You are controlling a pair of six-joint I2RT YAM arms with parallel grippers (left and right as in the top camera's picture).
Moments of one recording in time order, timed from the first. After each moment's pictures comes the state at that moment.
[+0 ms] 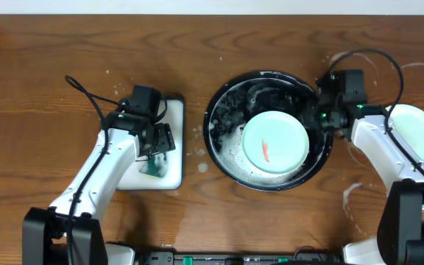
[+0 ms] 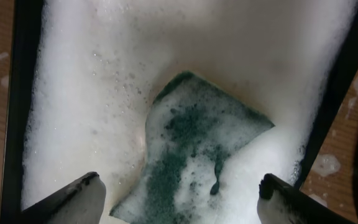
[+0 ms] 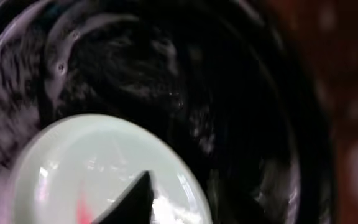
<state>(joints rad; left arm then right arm) -0.19 1.51 0.99 -0.84 -0.08 -0.46 0.06 1.66 1.03 -0.46 -0.21 0.10</state>
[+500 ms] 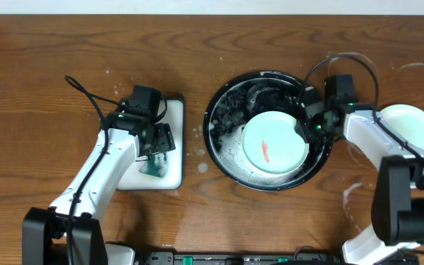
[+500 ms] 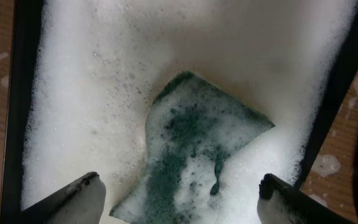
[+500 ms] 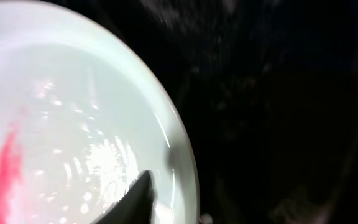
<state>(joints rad) -0.19 1.51 0.99 -0.84 -0.08 -0.46 0.06 1.81 1.03 -0.51 -0.25 -0.30</state>
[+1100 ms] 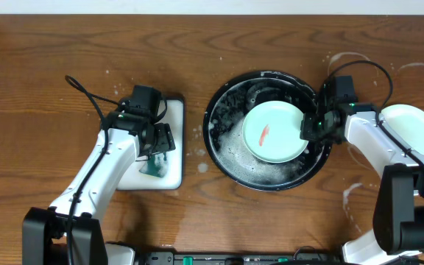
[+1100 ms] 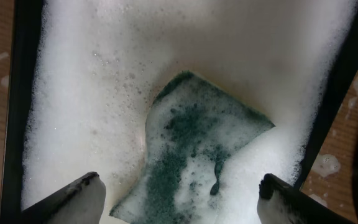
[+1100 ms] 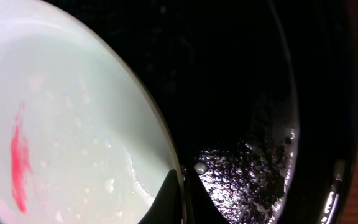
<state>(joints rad) -0.19 1.51 0.99 -0.84 -0.08 -0.46 0.08 1.74 1.03 -0.61 -0.14 0.26</state>
